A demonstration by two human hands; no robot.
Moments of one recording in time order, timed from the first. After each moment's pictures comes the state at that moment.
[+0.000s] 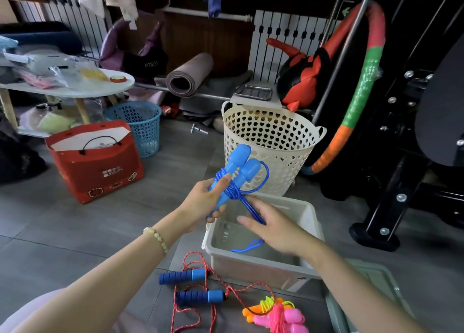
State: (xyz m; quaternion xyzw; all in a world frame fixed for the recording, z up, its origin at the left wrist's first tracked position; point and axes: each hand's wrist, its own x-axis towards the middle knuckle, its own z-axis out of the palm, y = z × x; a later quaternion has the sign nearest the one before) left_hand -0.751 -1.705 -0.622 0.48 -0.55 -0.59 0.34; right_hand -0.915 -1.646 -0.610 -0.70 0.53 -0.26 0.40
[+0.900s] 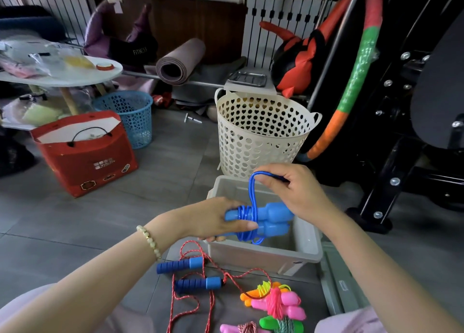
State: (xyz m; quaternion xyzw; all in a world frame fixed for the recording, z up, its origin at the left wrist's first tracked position) left_hand -0.752 -1.676 -0.610 0.34 -0.79 -0.50 0.06; right_hand -0.951 -1.658 -0.585 -0.76 0.49 -0.38 0.20
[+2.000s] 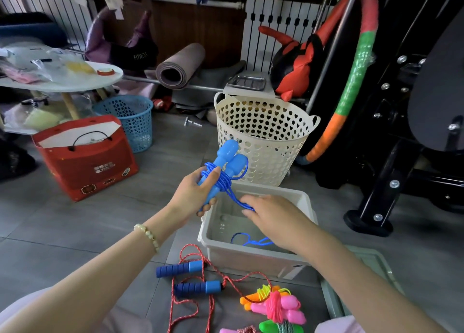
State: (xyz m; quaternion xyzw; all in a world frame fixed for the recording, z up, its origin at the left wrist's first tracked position) left_hand -0.750 -1.703 -0.623 0.51 -0.58 -0.51 0.38; right_hand -0.918 -1.638 -0.592 -0.80 0.59 -0.05 0.09
